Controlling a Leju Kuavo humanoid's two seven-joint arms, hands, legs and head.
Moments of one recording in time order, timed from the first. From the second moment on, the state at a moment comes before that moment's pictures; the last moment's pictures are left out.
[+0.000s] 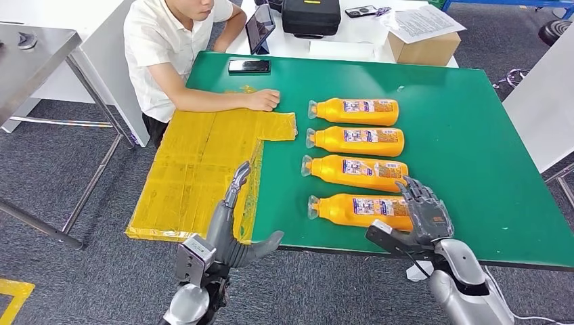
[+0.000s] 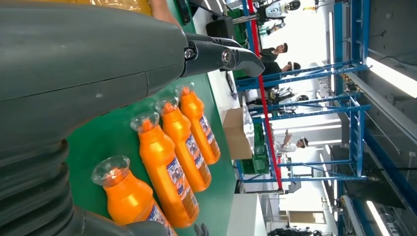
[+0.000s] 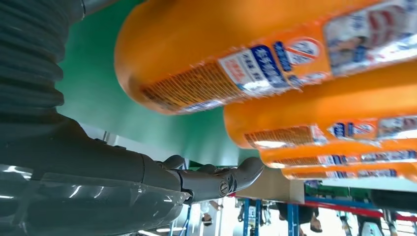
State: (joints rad) left arm -0.06 -0.20 -0.45 -1.39 0.05 0.22 -0.50; right arm -0.16 -0.35 0.29 -1.25 1.00 -0.24 -0.14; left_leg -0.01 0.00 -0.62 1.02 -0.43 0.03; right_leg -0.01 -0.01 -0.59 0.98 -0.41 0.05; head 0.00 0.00
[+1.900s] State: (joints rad) left arm -0.11 -0.21 -0.48 -1.36 0.13 0.16 -0.47; right arm -0.39 -0.39 0.48 -0.98 0.84 -0.02 -0.19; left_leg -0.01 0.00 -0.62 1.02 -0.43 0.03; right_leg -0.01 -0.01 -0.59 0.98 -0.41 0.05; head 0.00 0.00
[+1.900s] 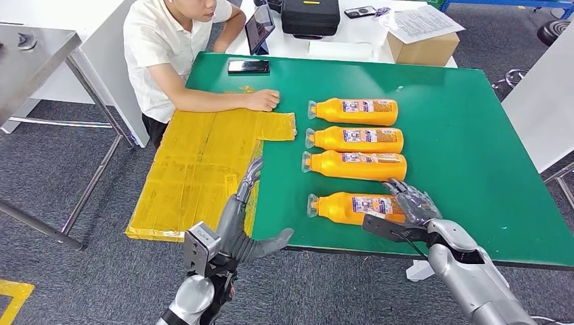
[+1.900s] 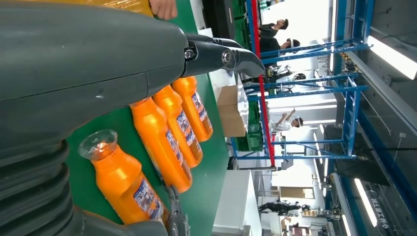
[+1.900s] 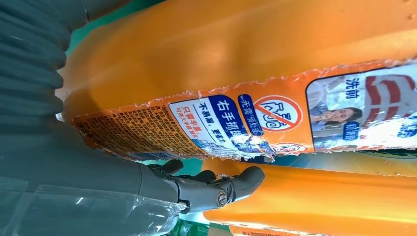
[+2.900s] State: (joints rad) left arm -0.13 -0.21 -0.48 -1.33 0.13 0.15 -0.49; right arm -0.38 -0.41 0.50 -0.96 0.70 0.03 -0.23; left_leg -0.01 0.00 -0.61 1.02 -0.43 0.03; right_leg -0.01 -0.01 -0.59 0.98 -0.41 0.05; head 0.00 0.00
